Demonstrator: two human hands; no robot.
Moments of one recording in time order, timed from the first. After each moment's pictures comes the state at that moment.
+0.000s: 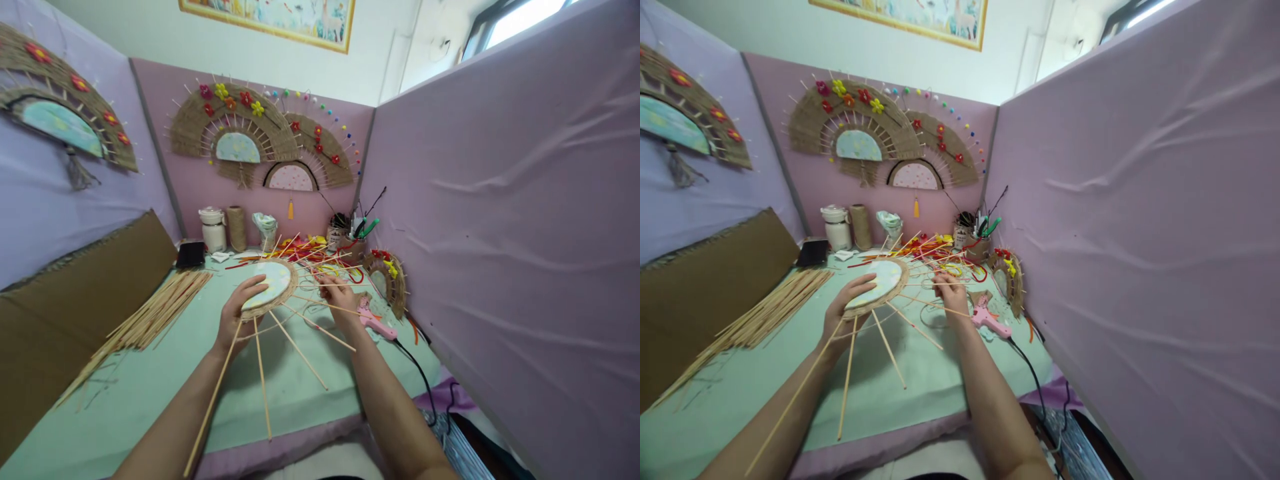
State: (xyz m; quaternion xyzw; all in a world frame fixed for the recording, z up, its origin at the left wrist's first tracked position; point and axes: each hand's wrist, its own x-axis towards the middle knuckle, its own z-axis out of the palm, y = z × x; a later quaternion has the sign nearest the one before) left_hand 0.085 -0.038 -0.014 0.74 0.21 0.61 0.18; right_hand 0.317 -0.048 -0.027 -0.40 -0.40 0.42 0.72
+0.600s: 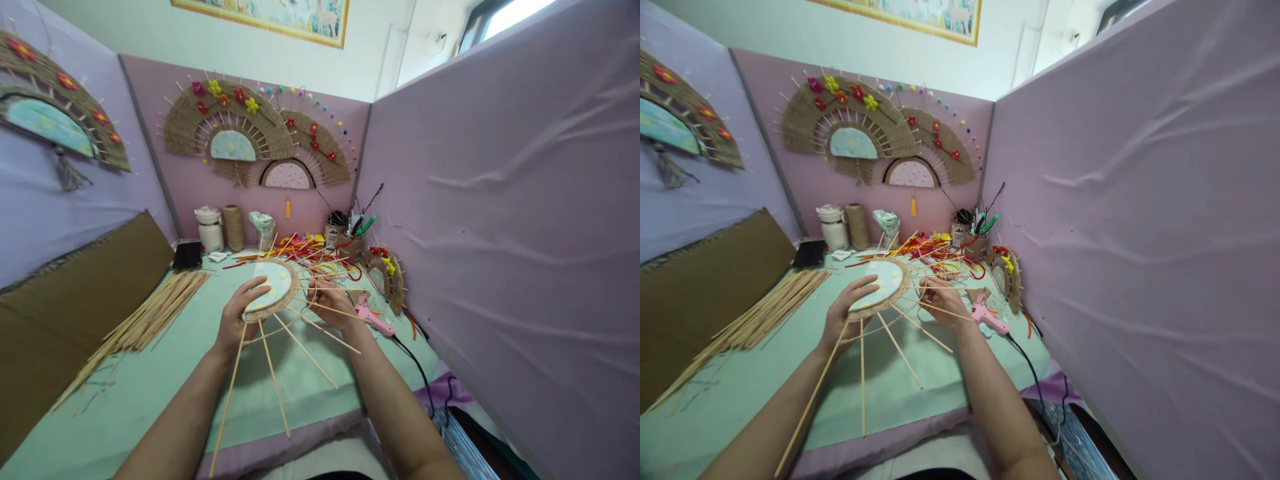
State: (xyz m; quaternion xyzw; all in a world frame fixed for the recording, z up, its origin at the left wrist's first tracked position) left_hand 0.083 -0.037 -0.021 0.76 0.22 0.58 0.19; right_hand 0.317 -0.056 -0.024 -0.26 -0.36 0.67 0.60
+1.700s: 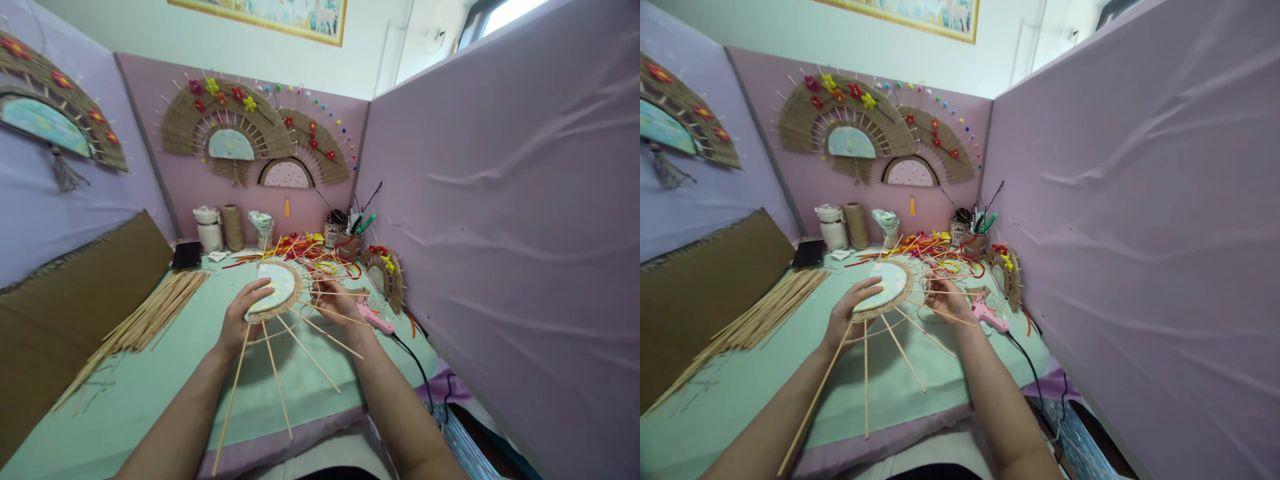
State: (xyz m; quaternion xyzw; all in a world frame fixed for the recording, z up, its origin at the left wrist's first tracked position) left_hand 0.086 -0.039 -0.020 0.76 0.24 0.56 0.24; right_hand 0.326 -0.050 -0.026 -0.23 -0.26 0.70 0.62
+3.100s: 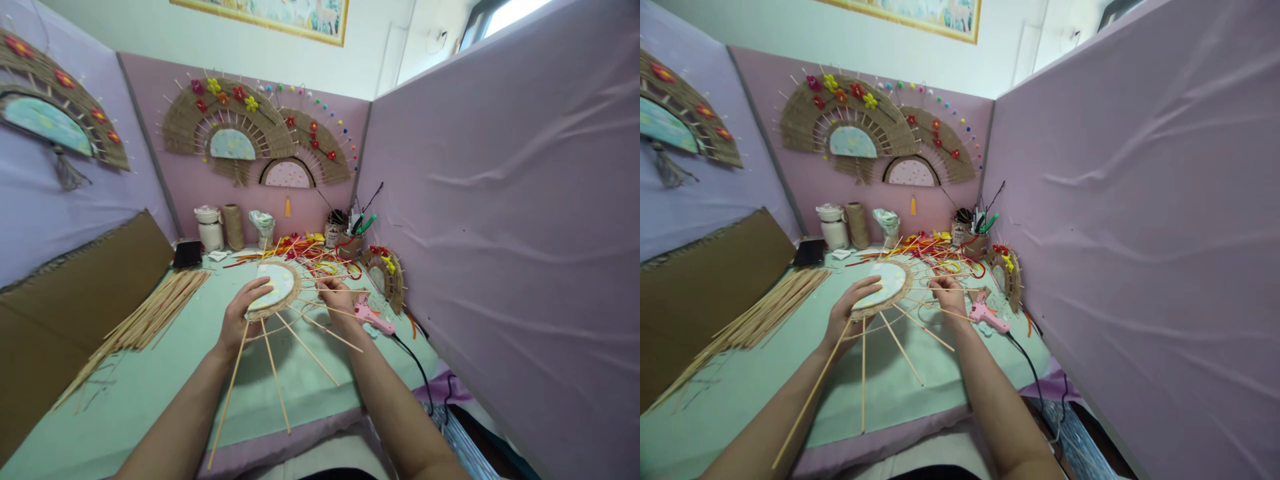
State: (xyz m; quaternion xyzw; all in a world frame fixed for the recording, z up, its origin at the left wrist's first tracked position) left_hand 0.087 -0.038 -0.018 0.80 0.20 0.55 0.11; right_hand 0.318 -0.040 -0.045 -0.44 -0.42 0.37 0.70
